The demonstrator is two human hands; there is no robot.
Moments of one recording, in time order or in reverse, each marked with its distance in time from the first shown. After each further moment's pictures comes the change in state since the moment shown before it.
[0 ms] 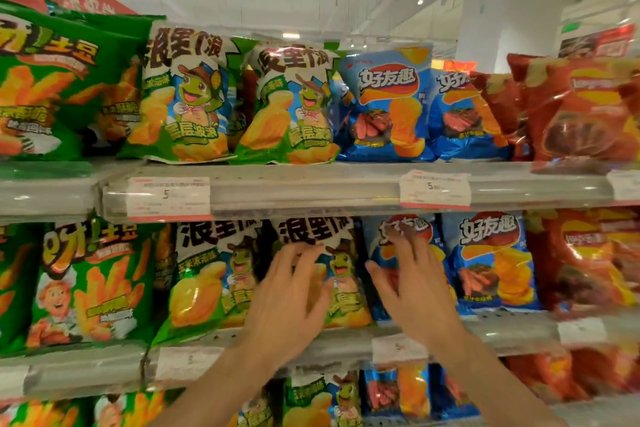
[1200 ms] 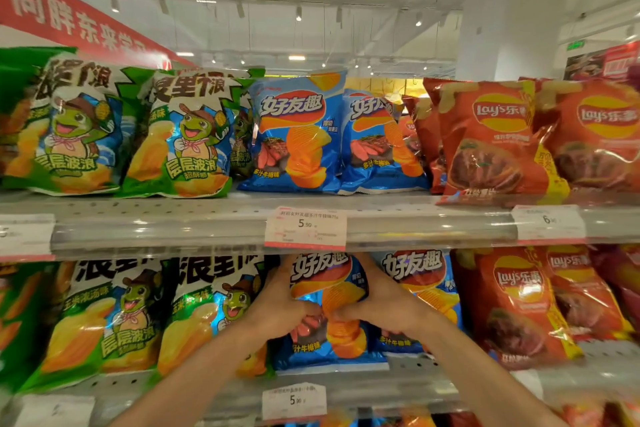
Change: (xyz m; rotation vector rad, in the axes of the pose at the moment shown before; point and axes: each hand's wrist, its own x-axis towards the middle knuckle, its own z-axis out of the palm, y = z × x) left_hand 0.102 0.100 0.082 -0.575 -0.367 -0.563; right_hand 0.061 0.129 -0.044 0.602 -0.601 0.149
